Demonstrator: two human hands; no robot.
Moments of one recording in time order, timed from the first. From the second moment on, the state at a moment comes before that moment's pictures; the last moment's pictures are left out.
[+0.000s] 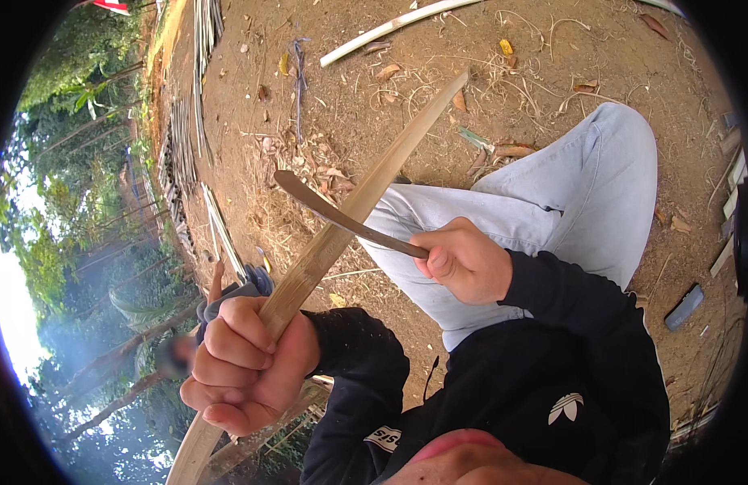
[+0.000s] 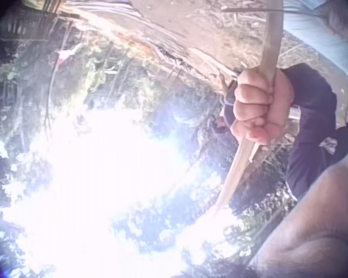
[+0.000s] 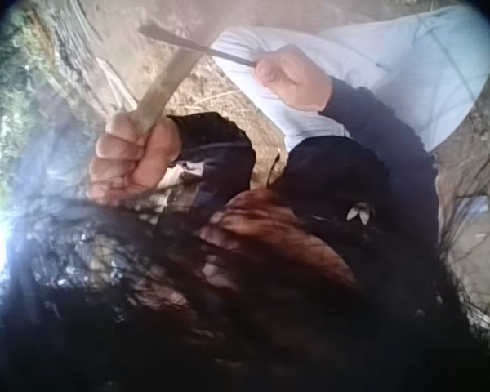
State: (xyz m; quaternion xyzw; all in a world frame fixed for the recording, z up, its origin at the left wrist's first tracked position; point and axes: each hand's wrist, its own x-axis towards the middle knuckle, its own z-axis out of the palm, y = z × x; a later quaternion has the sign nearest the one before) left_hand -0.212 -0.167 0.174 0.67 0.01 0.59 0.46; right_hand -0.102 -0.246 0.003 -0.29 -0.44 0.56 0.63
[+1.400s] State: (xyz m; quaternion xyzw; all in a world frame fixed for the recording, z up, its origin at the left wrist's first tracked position) left_hand -0.230 -0.174 0.167 0.64 0.02 0.60 0.47; right_hand -0.092 -0.236 -0.036 -0.44 -0.44 0.52 0.59
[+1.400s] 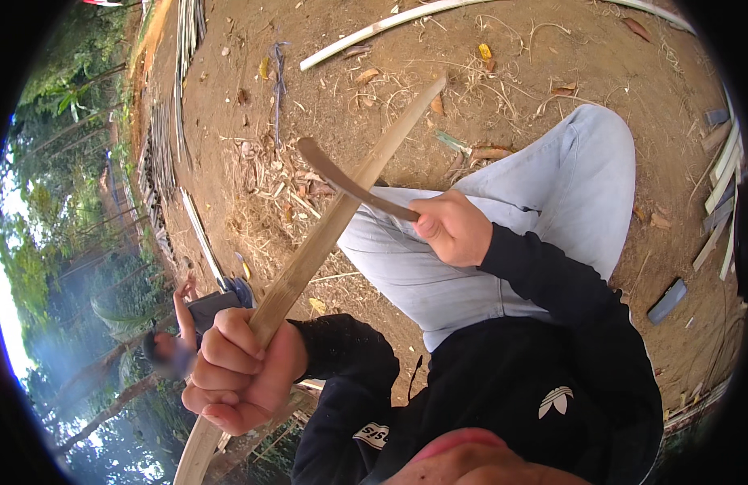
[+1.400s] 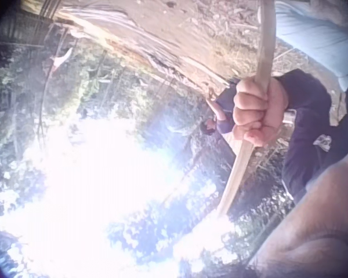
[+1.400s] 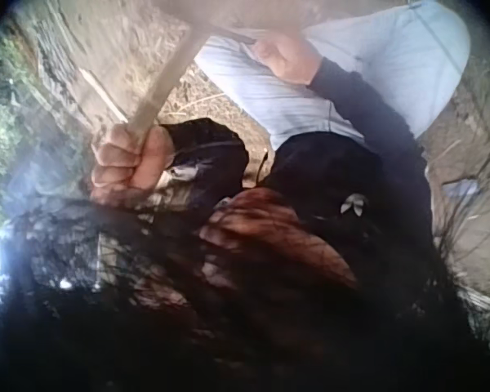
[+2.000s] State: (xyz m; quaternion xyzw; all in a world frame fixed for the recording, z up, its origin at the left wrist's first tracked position) left_hand -0.259 -0.181 0.153 0.59 0.11 0.68 0.42; right_hand -0.111 -0.230 -0.052 -0.49 -0.46 0.48 0.56
